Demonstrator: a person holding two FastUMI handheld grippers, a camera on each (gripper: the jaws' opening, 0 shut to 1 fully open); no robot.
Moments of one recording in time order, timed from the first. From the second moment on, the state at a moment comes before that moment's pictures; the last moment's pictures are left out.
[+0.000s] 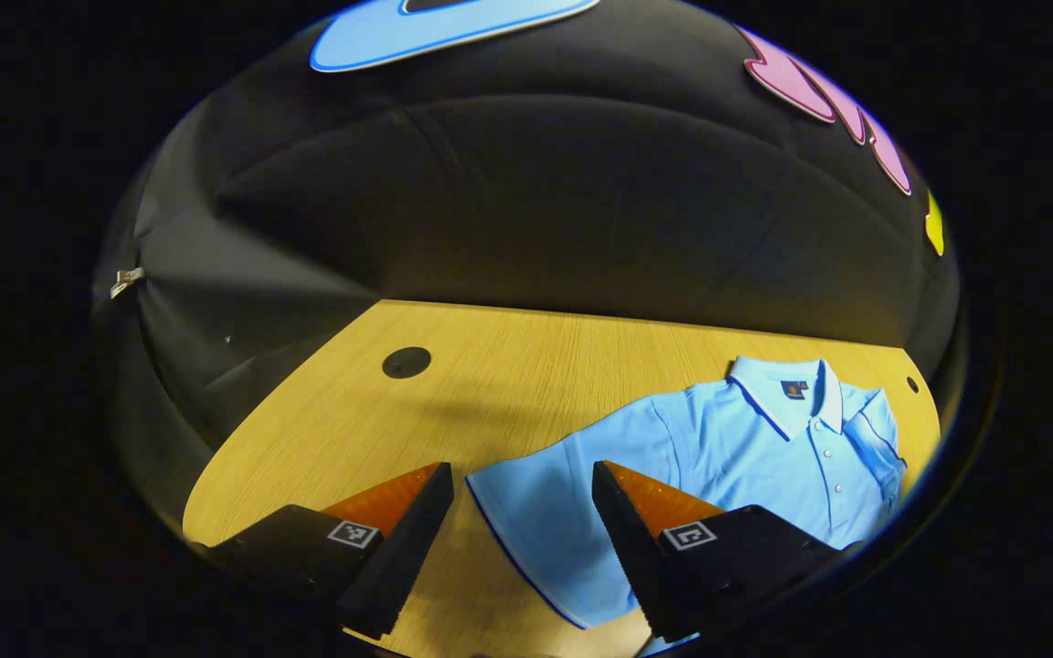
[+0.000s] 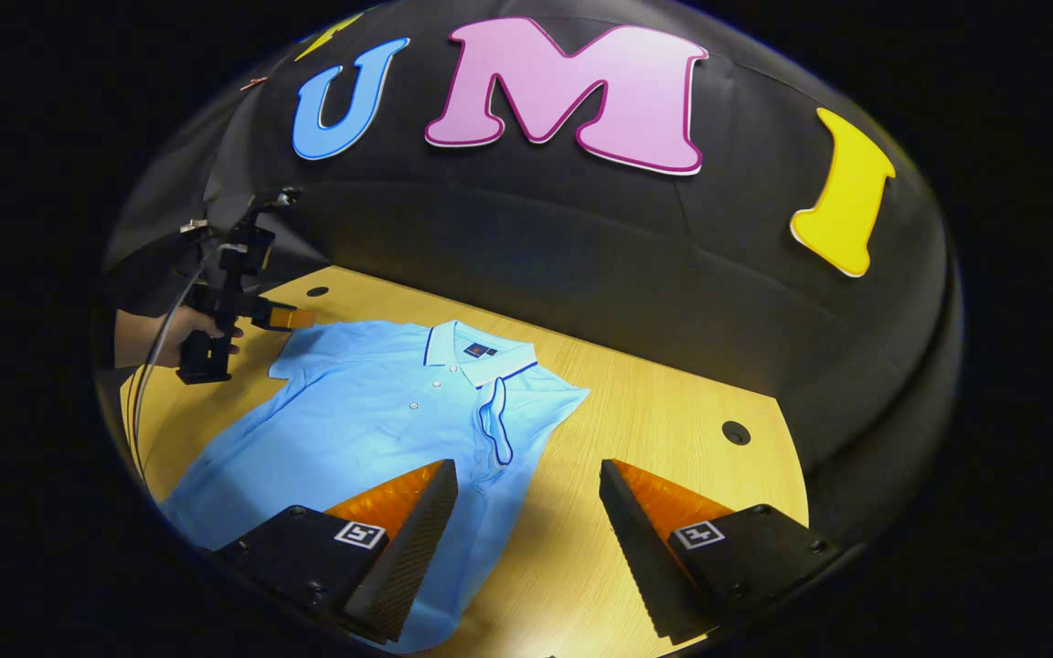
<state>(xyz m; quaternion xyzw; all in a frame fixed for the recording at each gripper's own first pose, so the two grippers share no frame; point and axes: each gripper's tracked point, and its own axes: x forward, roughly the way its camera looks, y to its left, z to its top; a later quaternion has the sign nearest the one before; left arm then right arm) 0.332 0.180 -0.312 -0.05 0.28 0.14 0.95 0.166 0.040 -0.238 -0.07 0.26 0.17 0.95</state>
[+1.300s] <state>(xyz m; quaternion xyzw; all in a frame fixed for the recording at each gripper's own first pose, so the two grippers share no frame) 0.367 0.053 -0.268 -0.05 0.28 -0.01 0.96 0.129 -0.009 -0.245 -0.04 0.29 0.10 0.95</state>
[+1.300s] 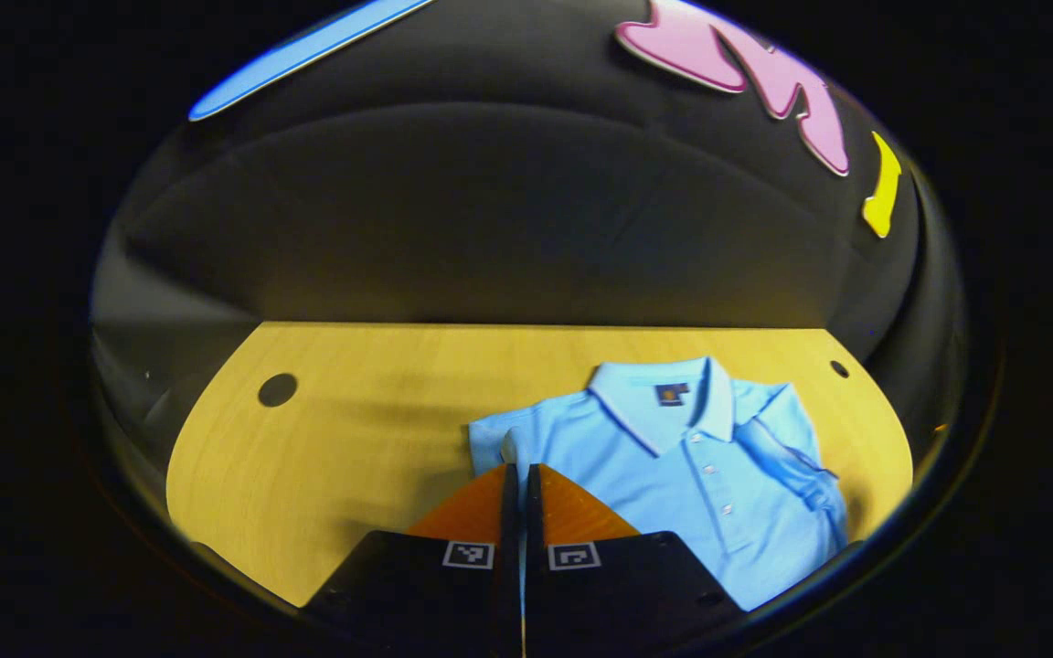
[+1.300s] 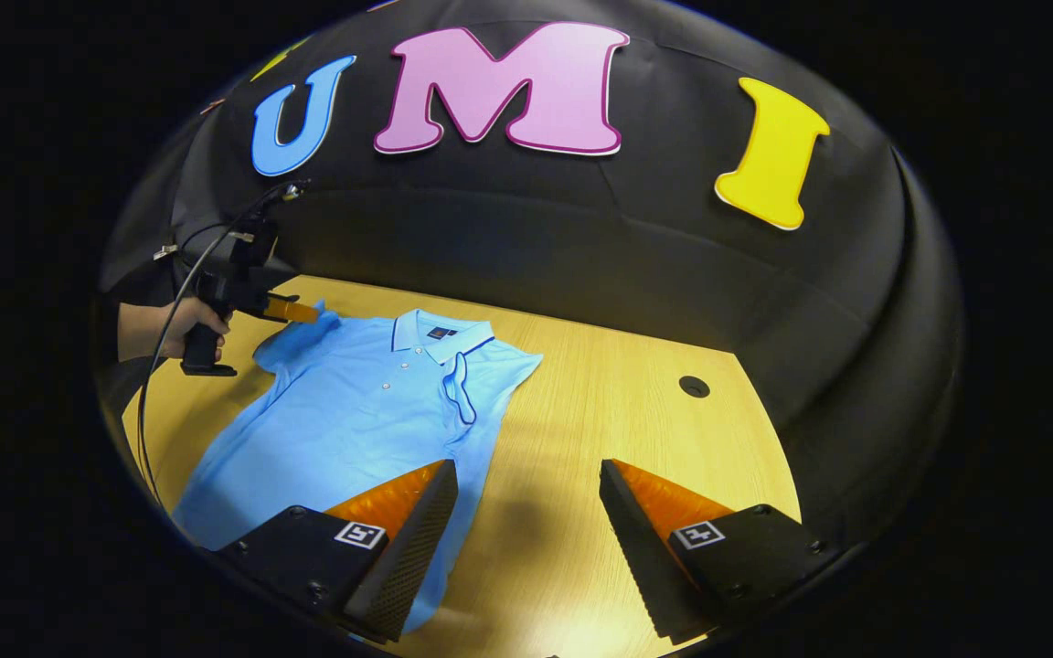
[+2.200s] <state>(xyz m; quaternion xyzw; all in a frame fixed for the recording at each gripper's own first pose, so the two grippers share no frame) 0.309 -0.065 -0.249 -0.12 0.29 -0.10 0.94 0.086 -0.007 -0.248 0.00 0.30 0.08 0.95</state>
